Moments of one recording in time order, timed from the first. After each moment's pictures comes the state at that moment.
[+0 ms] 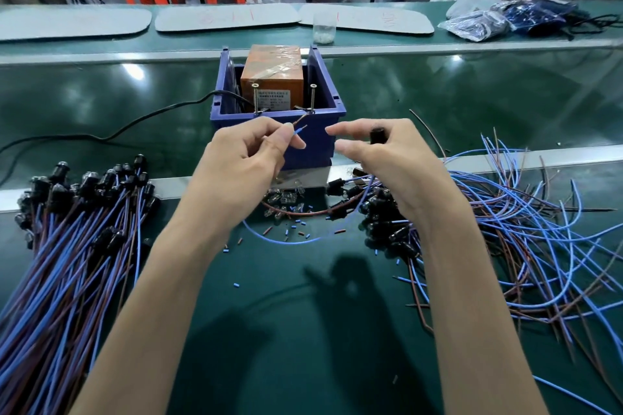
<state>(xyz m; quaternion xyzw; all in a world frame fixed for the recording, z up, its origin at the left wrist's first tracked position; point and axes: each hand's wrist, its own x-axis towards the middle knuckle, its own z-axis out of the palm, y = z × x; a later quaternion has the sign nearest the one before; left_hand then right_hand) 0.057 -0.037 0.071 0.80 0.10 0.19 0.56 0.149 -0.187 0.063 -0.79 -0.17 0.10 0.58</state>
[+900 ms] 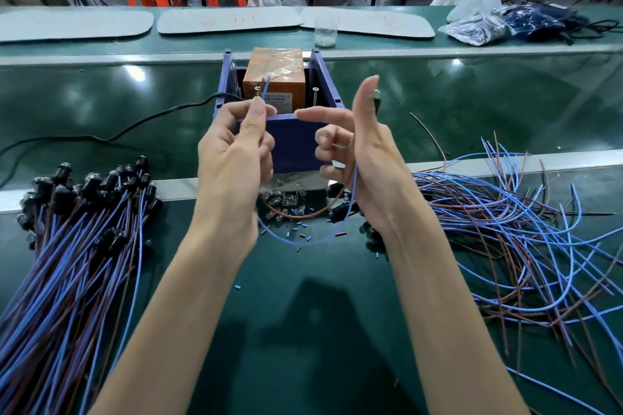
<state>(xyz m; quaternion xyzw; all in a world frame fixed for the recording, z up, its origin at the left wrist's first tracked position) 0.064 -0.049 0.075 0.57 0.15 0.28 0.75 0.132 -0.158 0.068 -0.58 -0.17 0.23 0.77</state>
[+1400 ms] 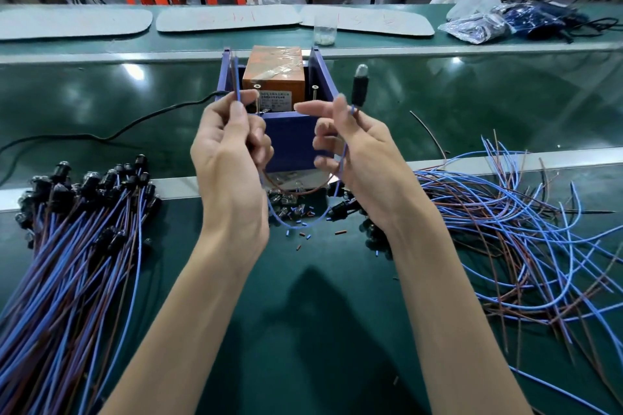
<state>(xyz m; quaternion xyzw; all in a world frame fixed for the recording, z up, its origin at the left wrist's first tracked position) 0.067 -0.057 0.074 0.49 0.13 0.37 0.78 0.135 -0.161 0.064 -0.60 -0.21 0.20 0.75</state>
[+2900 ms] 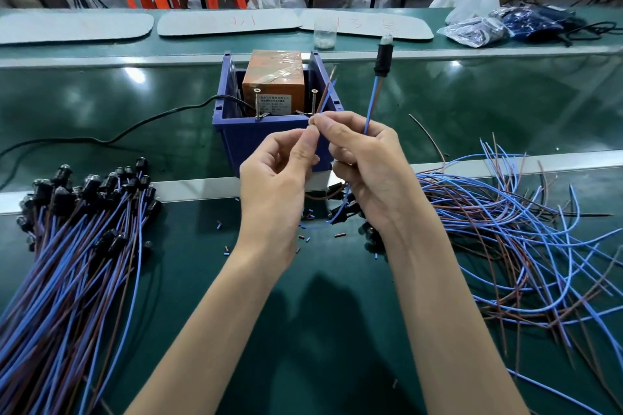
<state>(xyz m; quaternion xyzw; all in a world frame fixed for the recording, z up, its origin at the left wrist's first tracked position) 0.069 -0.080 0.053 0.58 0.14 0.27 0.75 0.130 -0.163 0.069 -0.59 -0.14 0.18 0.77</state>
